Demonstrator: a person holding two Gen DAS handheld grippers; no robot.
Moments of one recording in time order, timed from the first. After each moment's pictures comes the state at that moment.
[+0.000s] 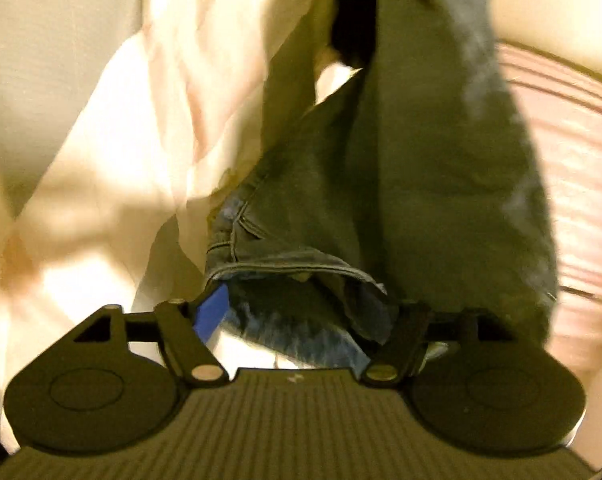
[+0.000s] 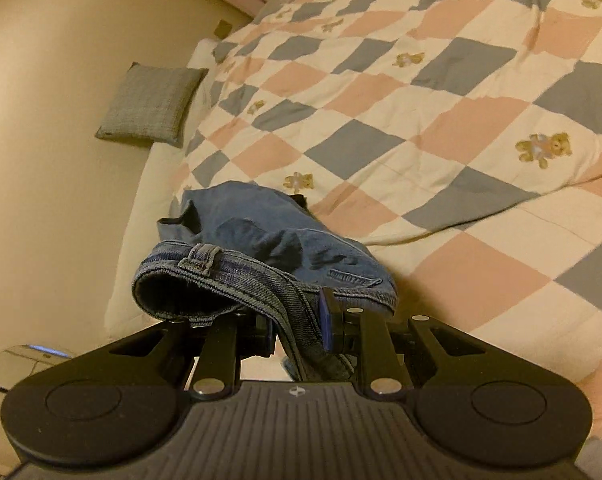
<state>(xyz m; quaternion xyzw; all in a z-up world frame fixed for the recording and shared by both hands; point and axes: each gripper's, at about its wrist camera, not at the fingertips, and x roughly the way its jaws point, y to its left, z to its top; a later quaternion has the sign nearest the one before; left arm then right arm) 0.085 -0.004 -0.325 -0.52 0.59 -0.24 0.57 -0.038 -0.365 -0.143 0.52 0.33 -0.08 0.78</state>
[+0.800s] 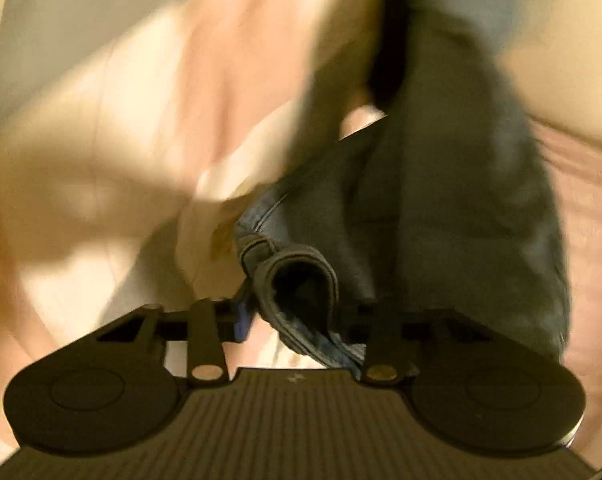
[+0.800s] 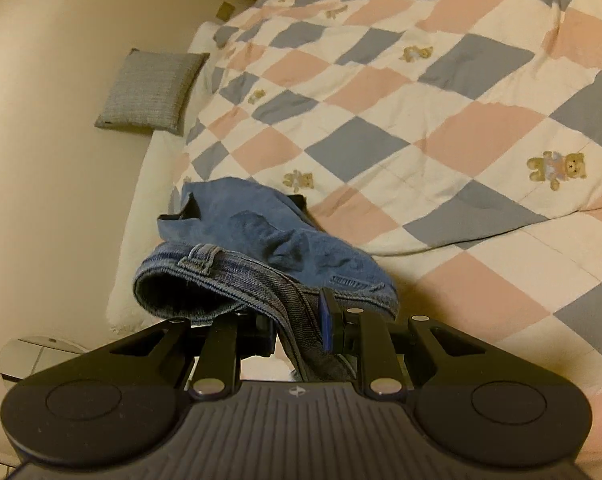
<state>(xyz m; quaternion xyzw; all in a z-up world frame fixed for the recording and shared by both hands) 0.079 -0.033 -0.314 -0.53 0.54 -0.17 0.63 -0.020 -0.401 -0.147 0.52 0.35 -0.05 0.78</state>
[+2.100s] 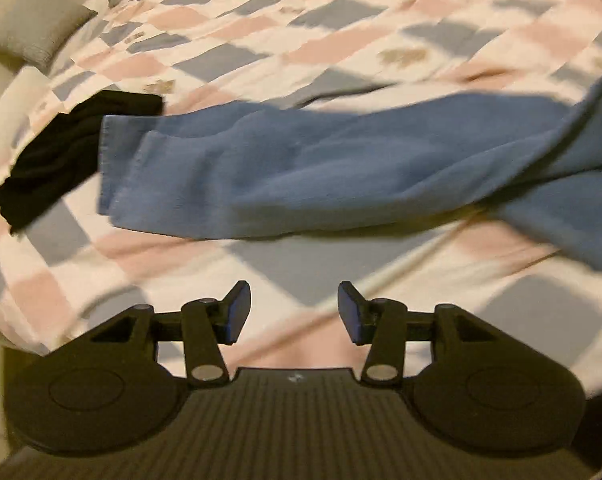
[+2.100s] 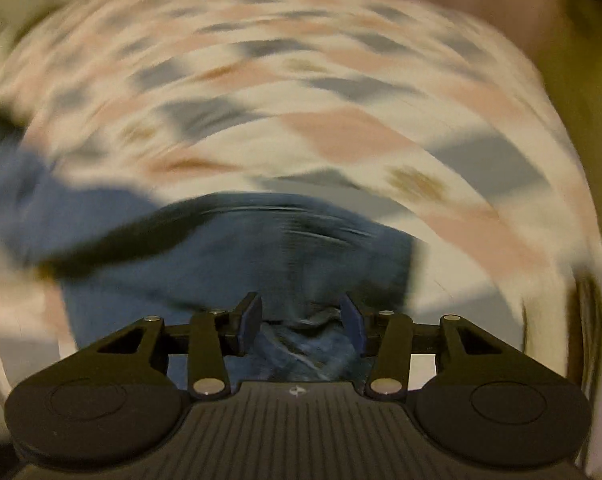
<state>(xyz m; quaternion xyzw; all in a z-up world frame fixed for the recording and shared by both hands) -0.055 -0.155 -0.215 0.38 0.40 -0.34 0.76 -0.388 -0.437 -0.193 0.13 0.50 -0.28 0.81</state>
